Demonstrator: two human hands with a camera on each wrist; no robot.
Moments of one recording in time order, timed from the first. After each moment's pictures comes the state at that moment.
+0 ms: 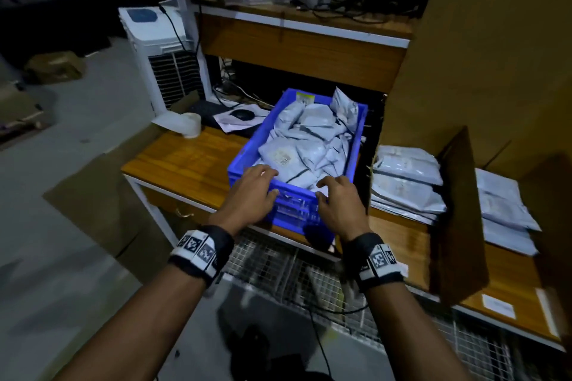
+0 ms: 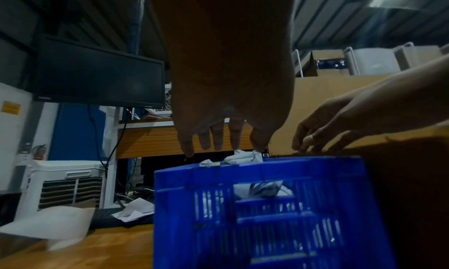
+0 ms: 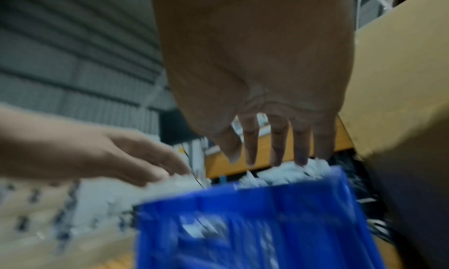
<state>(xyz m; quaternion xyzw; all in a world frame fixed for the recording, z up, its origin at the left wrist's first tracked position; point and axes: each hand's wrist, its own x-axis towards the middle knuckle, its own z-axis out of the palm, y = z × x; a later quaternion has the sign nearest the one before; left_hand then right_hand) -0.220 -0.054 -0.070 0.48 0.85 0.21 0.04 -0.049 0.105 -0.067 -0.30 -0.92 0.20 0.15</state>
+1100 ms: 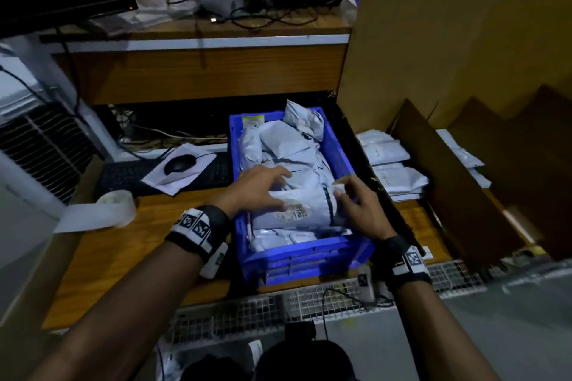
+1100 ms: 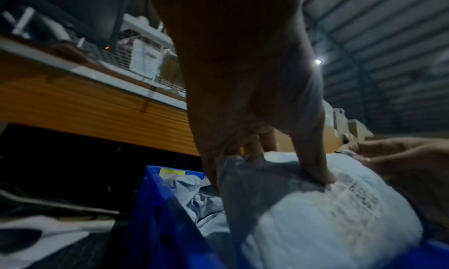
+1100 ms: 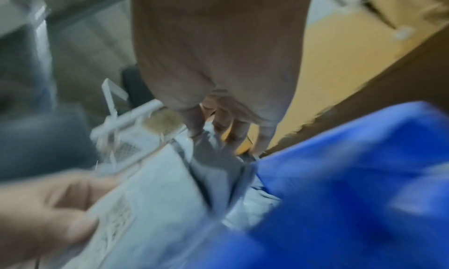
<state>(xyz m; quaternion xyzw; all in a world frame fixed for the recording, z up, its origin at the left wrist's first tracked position) -0.431 0.098 -0.052 0.72 0.64 0.13 0.22 -0.139 0.139 -0.075 -0.43 -0.77 0.35 0.33</state>
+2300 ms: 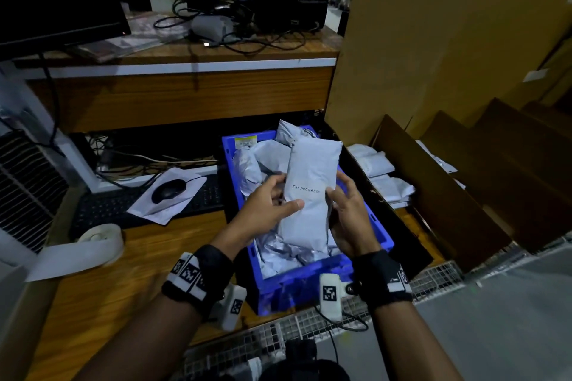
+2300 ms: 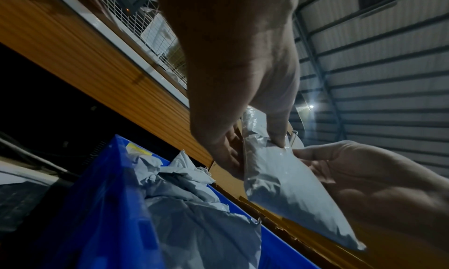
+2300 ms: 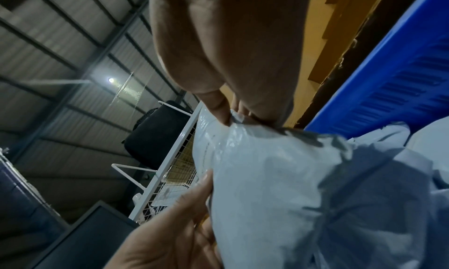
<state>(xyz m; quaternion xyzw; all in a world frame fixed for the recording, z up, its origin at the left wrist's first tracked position) -0.427 0.064 -0.028 0.52 0.54 0.45 0.49 -0.230 0.094 -0.020 -0.40 -0.39 0.66 0.50</state>
